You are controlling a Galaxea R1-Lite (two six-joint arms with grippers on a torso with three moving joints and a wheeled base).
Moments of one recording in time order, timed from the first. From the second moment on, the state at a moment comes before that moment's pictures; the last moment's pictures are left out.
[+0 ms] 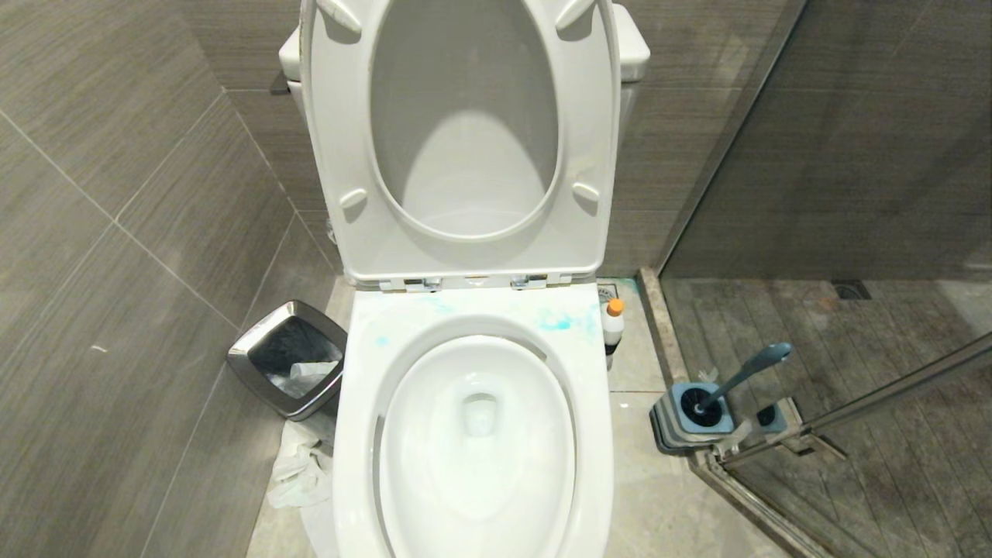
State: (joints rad) left arm 0.00 0.00 0.00 0.00 -0.03 0.03; right arm 0.00 0.00 0.00 -0.06 -0.03 0.04
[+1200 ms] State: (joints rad) left arm 0.00 0.00 0.00 0.00 -0.02 0.02; right arm 0.00 0.00 0.00 -0.05 -0.03 0.04
